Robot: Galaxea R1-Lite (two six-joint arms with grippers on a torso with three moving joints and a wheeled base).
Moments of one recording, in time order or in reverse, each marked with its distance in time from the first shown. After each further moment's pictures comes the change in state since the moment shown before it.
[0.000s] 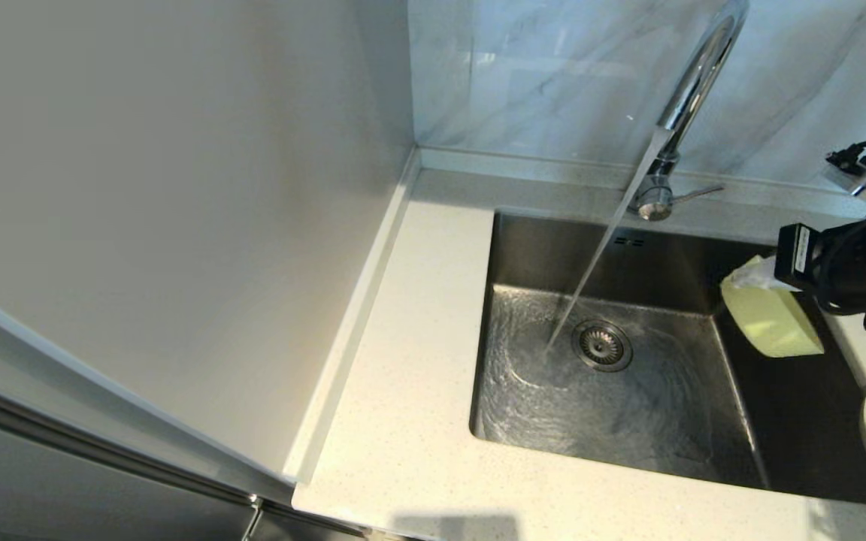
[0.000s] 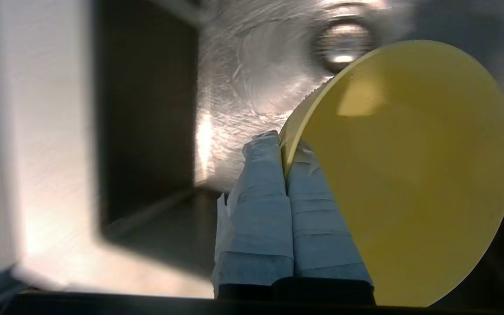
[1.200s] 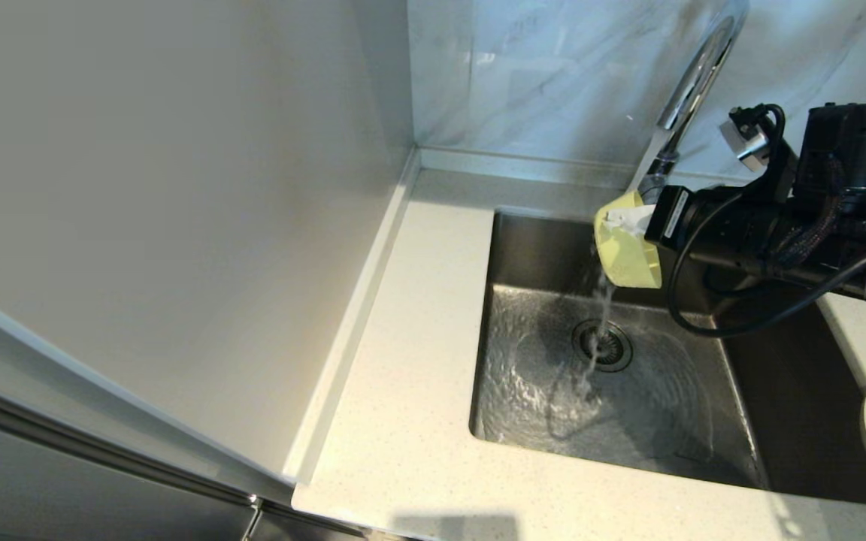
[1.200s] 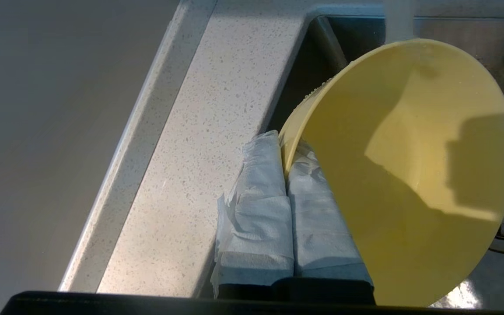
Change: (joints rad) left arm 0.000 0.000 0.000 0.000 0.000 0.000; right arm 0.317 0.096 0.142 -0.695 -0.053 0.101
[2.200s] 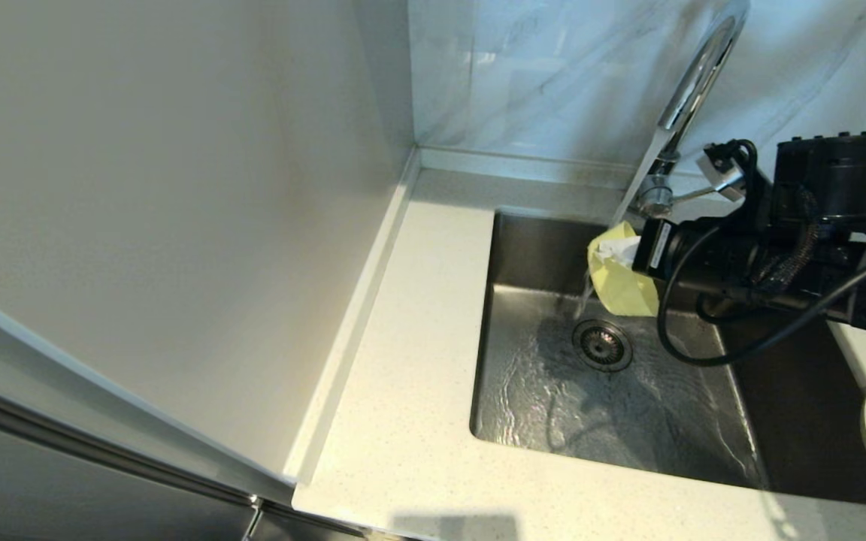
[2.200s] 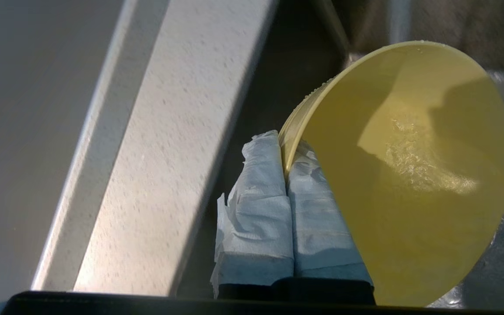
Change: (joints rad) left arm 0.000 0.000 0.000 0.000 0.000 0.000; right arm 0.013 -0.003 0.073 0.029 -0.034 -0.003
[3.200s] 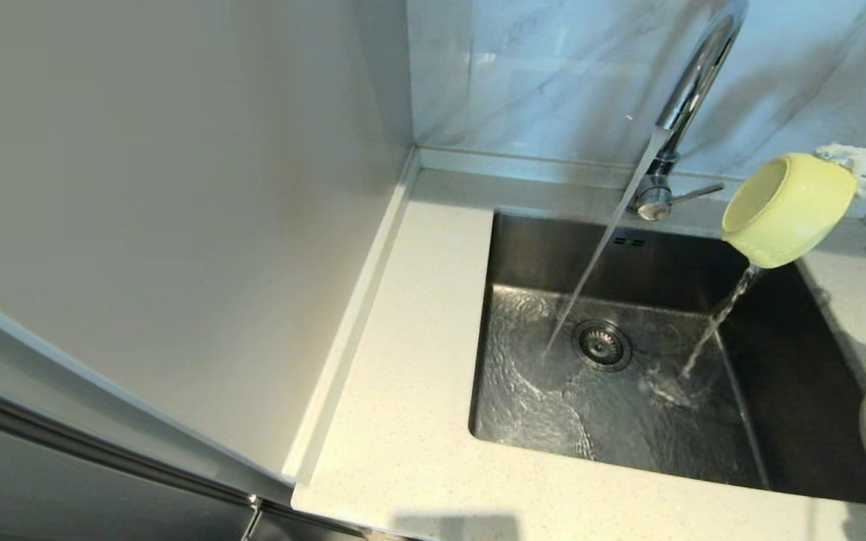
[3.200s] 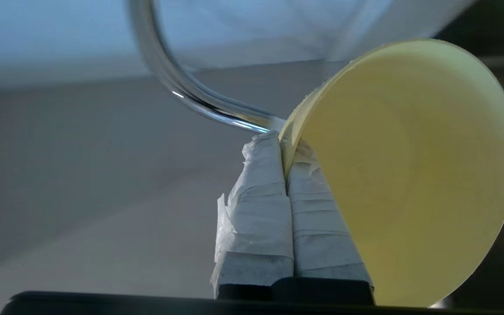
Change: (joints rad) left arm 0.000 0.000 0.000 0.000 0.000 0.000; right arm -0.656 -0.083 0.150 -0.609 0.693 1.257
